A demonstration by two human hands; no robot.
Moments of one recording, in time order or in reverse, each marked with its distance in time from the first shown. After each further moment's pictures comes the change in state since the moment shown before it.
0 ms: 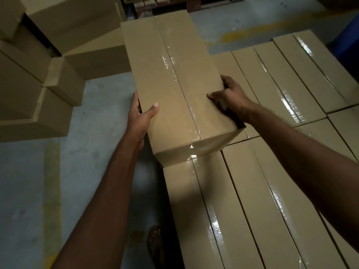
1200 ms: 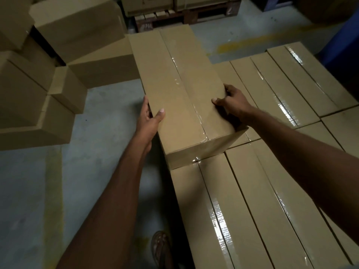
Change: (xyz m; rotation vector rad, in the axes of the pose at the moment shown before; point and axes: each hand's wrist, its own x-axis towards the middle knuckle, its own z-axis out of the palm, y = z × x) left_hand 0.002 -0.002 -0.018 -0.025 -0.059 -0.036; right_hand -0.001 -0.003 0.014 -0.162 0.072 -0.030
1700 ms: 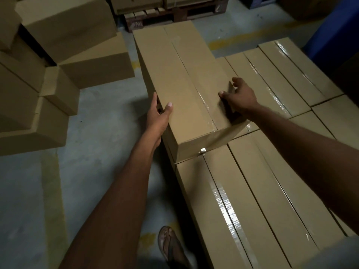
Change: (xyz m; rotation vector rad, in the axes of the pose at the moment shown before) left_hand -0.001 0.002 -0.013 0.073 -0.097 -0.054; right_hand -0.032 -0.017 0.015 -0.286 0.236 0.063
